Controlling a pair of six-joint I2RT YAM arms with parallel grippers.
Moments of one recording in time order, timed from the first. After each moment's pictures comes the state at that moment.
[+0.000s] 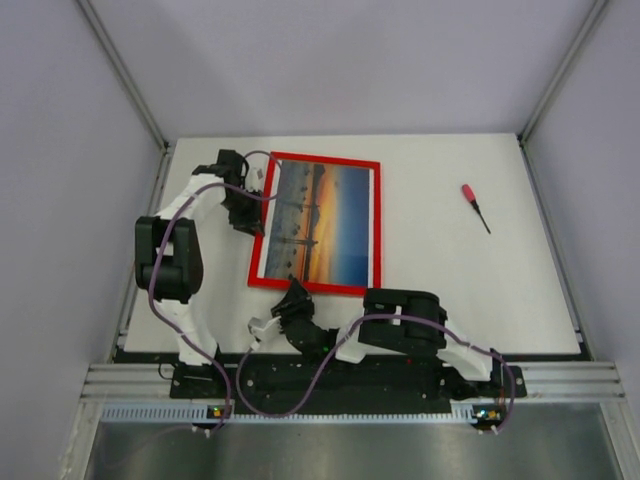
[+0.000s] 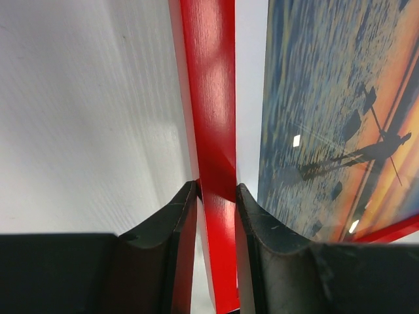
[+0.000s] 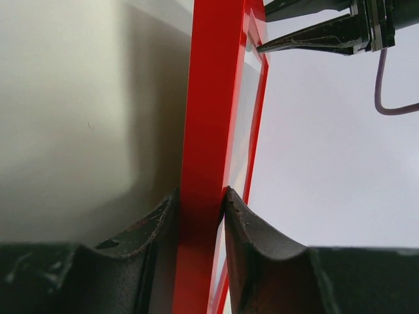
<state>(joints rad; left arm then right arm) -0.10 1.91 1.48 -0.84 0.25 -0.07 1.41 2.25 0.98 1.01 0.86 -1.21</state>
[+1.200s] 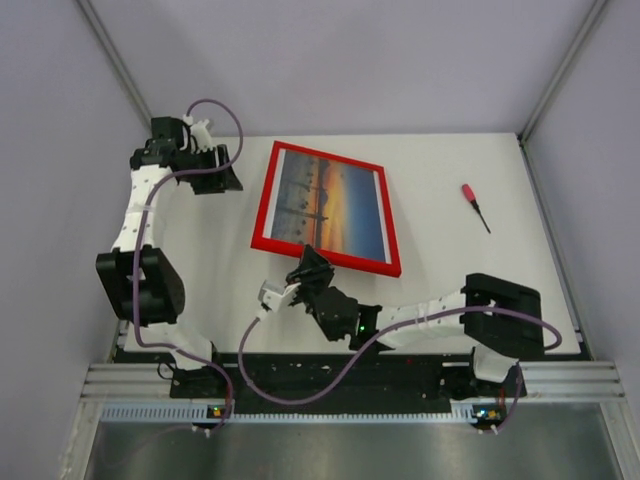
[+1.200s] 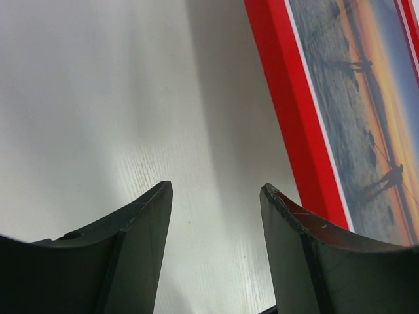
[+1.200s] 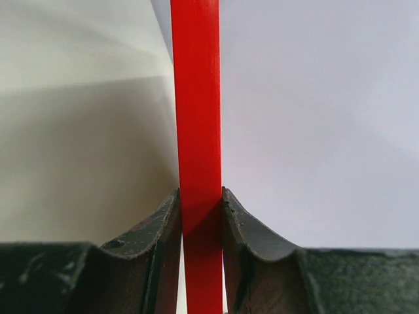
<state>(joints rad) 0.10 1.72 1.66 -0.87 0.48 -0.03 1.38 1.70 0.85 0.85 0.83 -1.16</state>
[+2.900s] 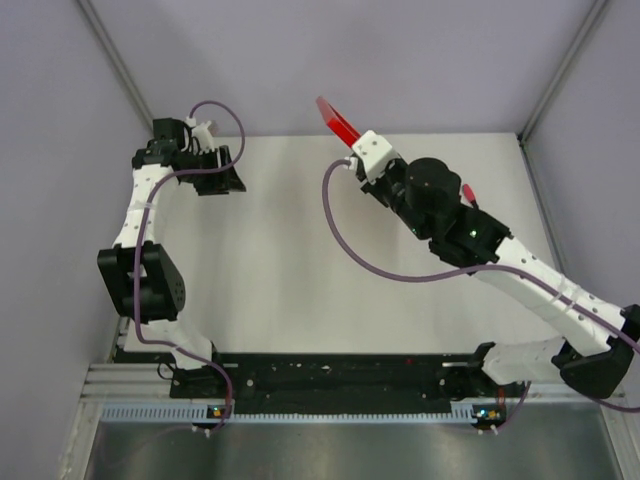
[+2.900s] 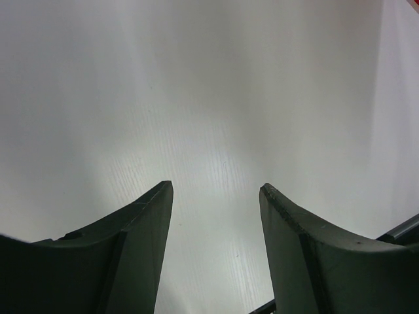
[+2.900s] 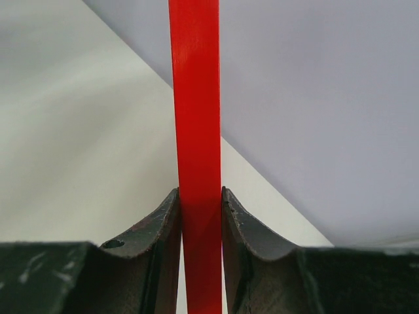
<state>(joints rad) 0.11 1.74 1.66 -0.87 0.54 -0.02 0.90 1.24 1.40 -0.29 0.42 -0.50</state>
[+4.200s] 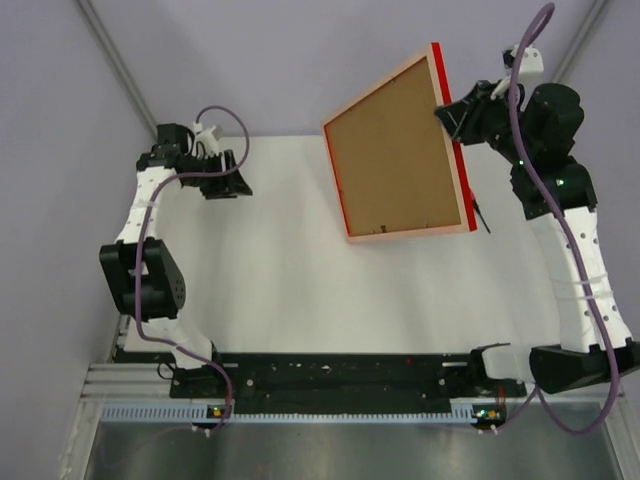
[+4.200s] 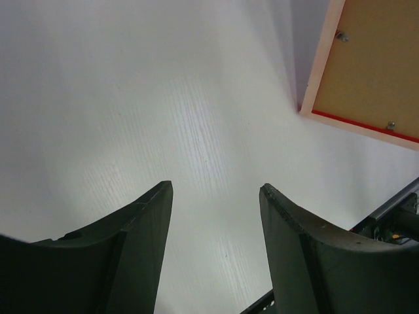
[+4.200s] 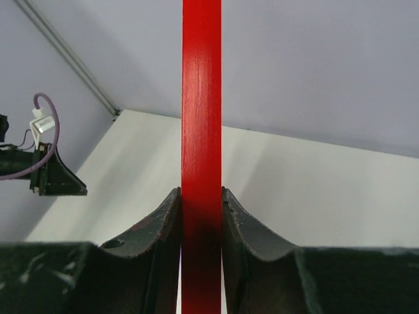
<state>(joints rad) 0.11 1.75 1.61 -0.83 0.64 -0.02 0.23 1.29 1.72 -0.48 -0.24 0.22</state>
